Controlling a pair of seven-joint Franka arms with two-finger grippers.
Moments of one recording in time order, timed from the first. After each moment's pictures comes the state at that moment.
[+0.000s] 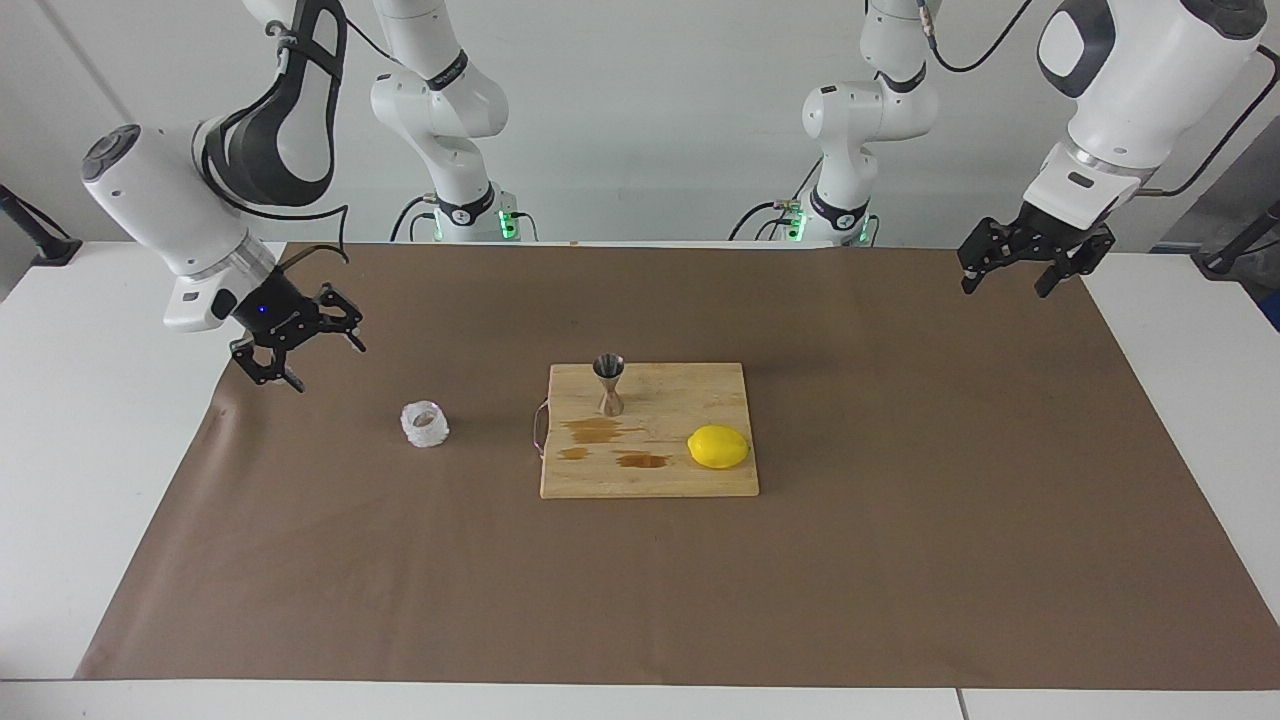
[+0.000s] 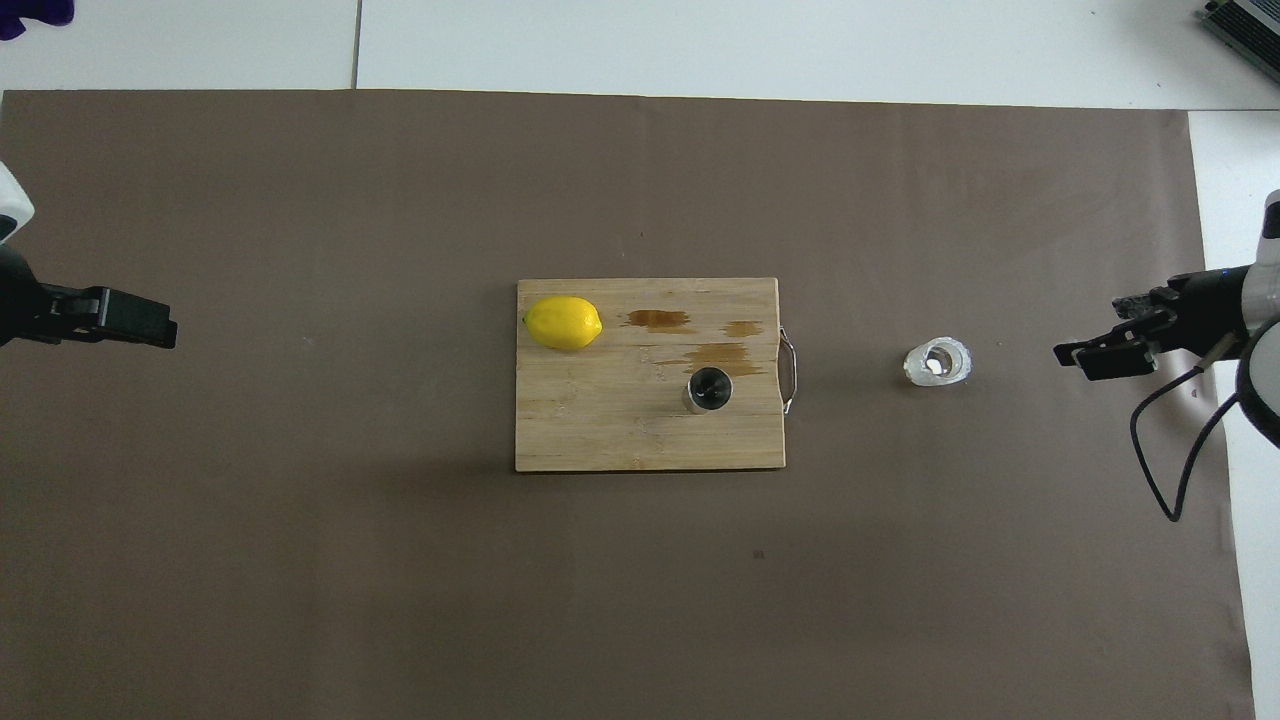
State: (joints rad) left arm 0.01 -0.04 -0.06 -1.67 -0.02 1.63 0.05; right arm -0.12 0.04 -0.07 -1.92 0.26 1.98 -0.80
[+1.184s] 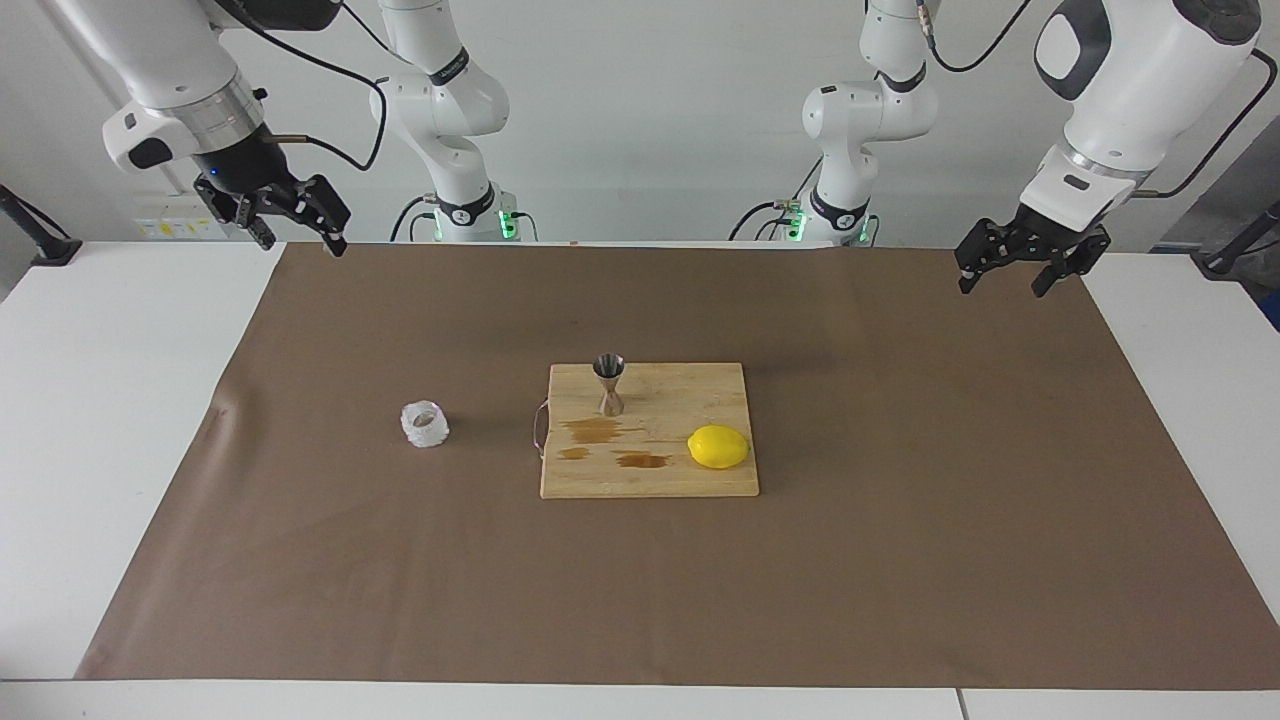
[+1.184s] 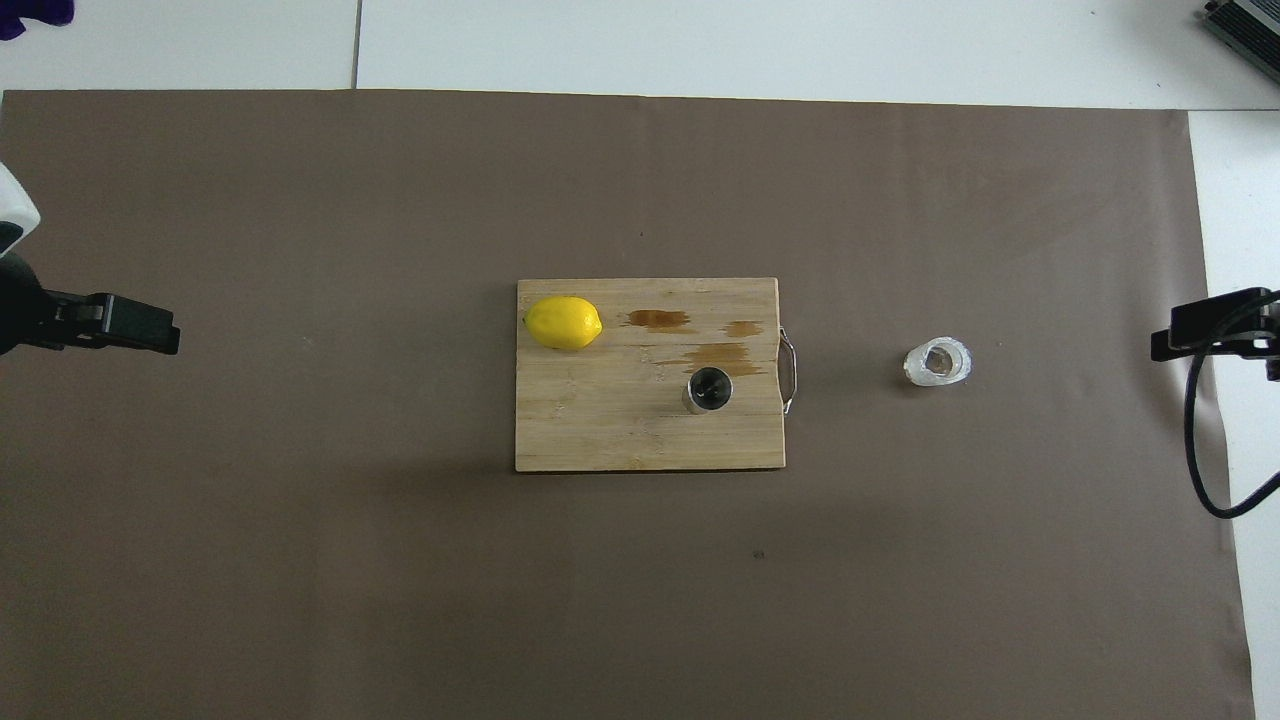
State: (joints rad) left arm 0.01 -0.05 -0.06 -1.68 -0.02 1.63 0.05; right arm 0.00 -0.06 -0.07 -1.58 0.04 1.49 0.09
